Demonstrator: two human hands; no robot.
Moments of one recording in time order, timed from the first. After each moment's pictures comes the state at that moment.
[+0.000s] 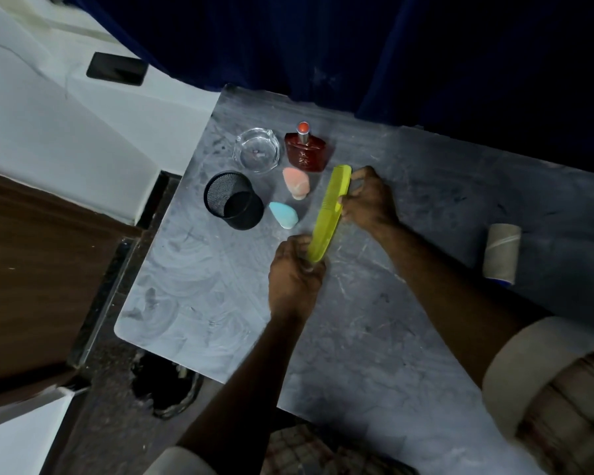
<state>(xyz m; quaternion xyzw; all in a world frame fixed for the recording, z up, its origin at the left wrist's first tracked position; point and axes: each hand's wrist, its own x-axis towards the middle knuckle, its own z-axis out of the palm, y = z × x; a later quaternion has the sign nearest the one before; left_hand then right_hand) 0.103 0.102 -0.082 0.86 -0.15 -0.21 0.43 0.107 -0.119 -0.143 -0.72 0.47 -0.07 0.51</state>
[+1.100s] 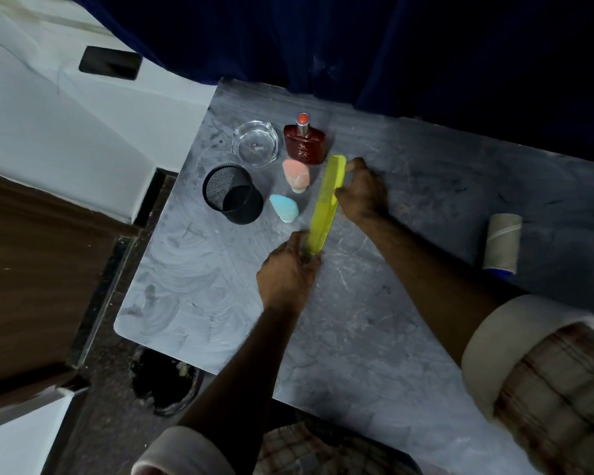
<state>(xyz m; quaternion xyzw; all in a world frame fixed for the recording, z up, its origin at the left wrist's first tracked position) 0.116 0.114 -0.086 0.93 -0.25 -0.19 0.20 0.123 -0.097 -0.105 -0.82 0.47 -0.04 0.31</state>
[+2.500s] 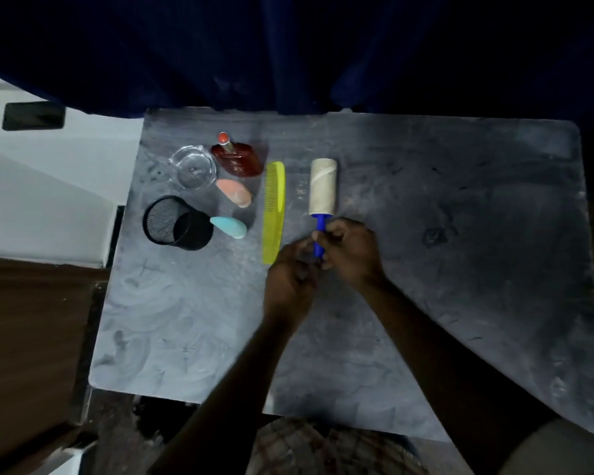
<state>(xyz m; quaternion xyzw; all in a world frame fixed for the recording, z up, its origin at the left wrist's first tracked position) 0.070 0.075 -0.076 0.80 -0.29 -0.30 0.43 -0.007 -0.049 -0.067 -0.69 0.50 -0.11 0.51</state>
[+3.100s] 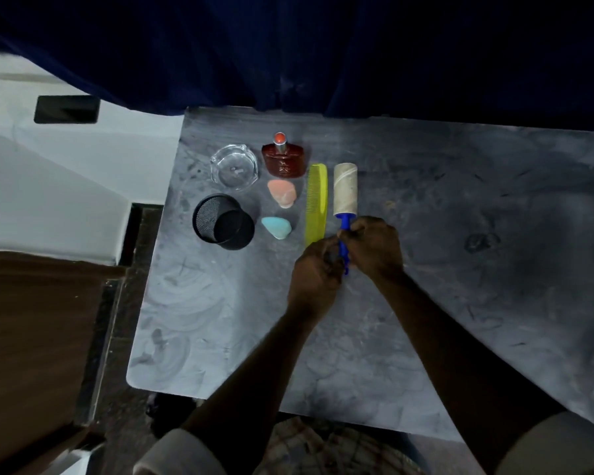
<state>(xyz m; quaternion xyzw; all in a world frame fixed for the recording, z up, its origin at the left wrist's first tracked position) 0.117 0.086 -0.081 0.79 -0.31 -0.36 0.39 0.050 -0.033 -0.068 -0.77 0.55 -0.06 0.32</state>
